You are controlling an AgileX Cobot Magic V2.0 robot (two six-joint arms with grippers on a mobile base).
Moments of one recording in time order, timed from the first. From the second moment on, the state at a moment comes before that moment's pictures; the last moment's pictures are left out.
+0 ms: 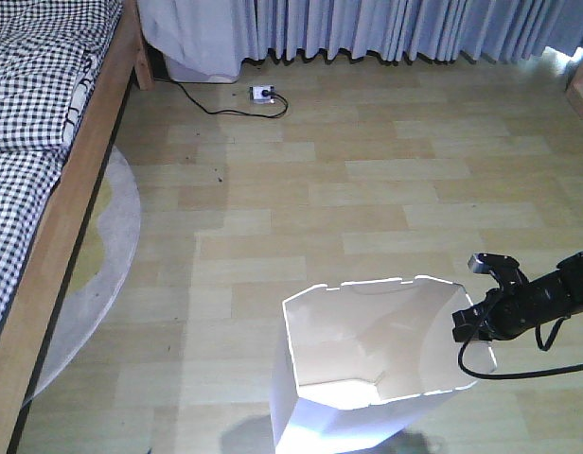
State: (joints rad) left arm 0.14 -0.01 0.03 0.04 0.35 -0.10; right arm -0.32 2.51 -1.09 1.05 0.56 -1.50
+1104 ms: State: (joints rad) left arm 0.14 -0.01 0.03 0.04 0.35 -0.10; right arm -0.32 2.51 -1.09 1.05 0.56 -1.50
